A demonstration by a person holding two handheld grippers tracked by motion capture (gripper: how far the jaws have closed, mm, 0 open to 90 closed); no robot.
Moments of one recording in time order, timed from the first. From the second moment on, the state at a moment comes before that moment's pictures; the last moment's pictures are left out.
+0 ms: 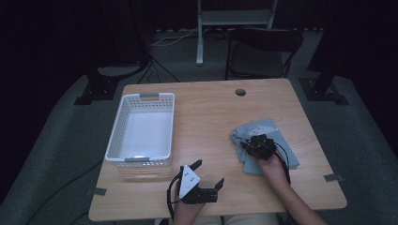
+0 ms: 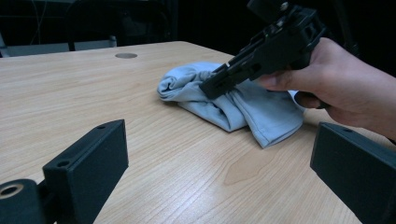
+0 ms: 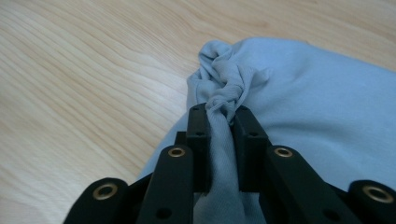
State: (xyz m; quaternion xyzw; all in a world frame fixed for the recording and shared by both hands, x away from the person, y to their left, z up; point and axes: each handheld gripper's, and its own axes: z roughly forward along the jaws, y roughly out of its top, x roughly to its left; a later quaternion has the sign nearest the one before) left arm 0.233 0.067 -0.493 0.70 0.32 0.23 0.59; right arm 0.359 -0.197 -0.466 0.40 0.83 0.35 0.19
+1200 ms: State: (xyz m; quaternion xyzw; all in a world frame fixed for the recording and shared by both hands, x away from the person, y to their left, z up) left arm 0.233 0.067 -0.493 0.70 0.32 0.23 0.59; right arm 0.360 -0.314 -0.385 0.47 0.66 0.58 0.08
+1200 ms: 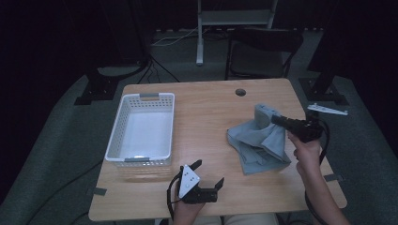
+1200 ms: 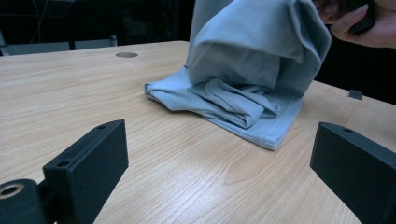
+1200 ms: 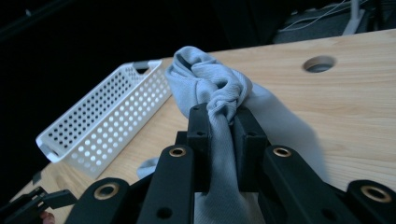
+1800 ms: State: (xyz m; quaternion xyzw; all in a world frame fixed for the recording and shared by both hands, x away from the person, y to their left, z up) left arm 0.234 0.067 -0.492 0.70 0.32 0.23 0.59; right arm 0.357 -0.454 -0.428 0.61 0.56 0.55 0.11
